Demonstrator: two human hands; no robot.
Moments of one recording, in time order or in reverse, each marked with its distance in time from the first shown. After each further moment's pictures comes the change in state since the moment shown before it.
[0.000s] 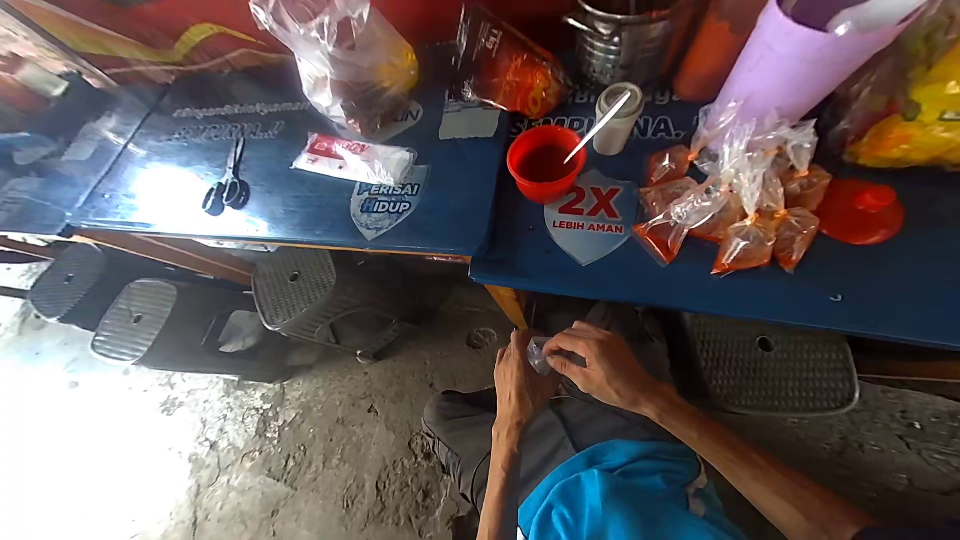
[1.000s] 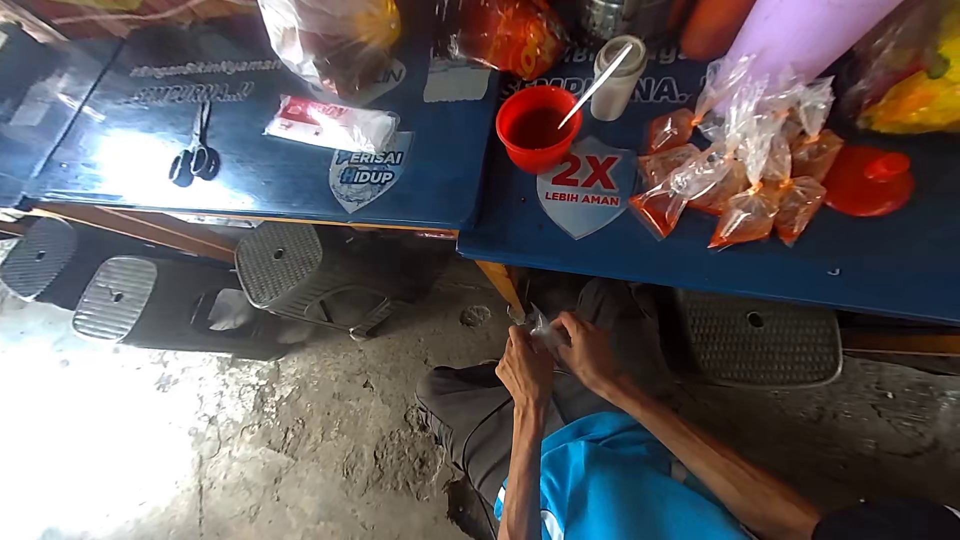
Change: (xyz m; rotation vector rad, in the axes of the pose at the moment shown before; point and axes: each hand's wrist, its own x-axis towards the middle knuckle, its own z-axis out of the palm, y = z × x) left_hand -0.019 0.022 0.041 0.276 0.027 -0.438; right_hand -0.021 0.039 0.063 -0.074 0.146 0.349
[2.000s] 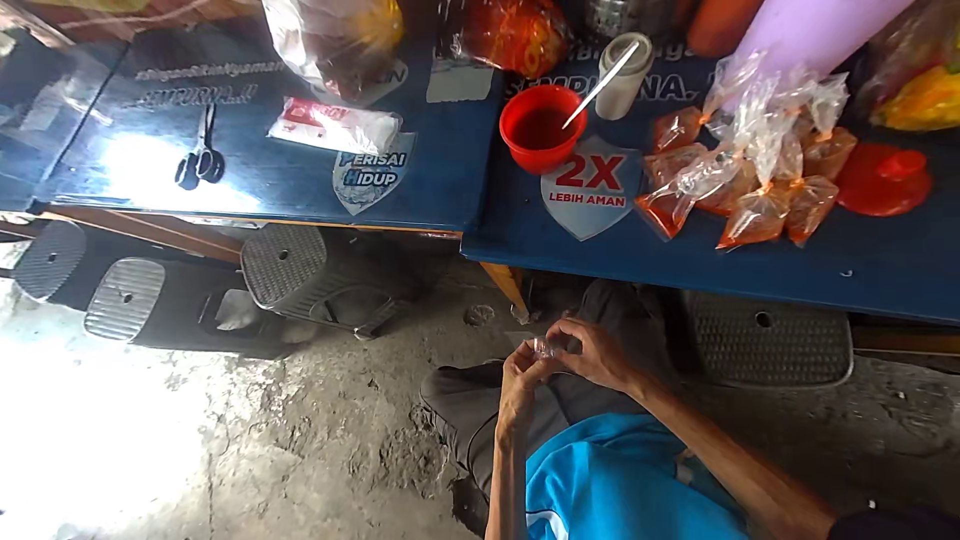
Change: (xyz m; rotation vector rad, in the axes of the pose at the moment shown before) left_hand -0.002 -0.038 -0.014 -1.350 -0.492 -0.165; right_hand 0.007 0.004 -0.026 0.337 -0.314 -0.060
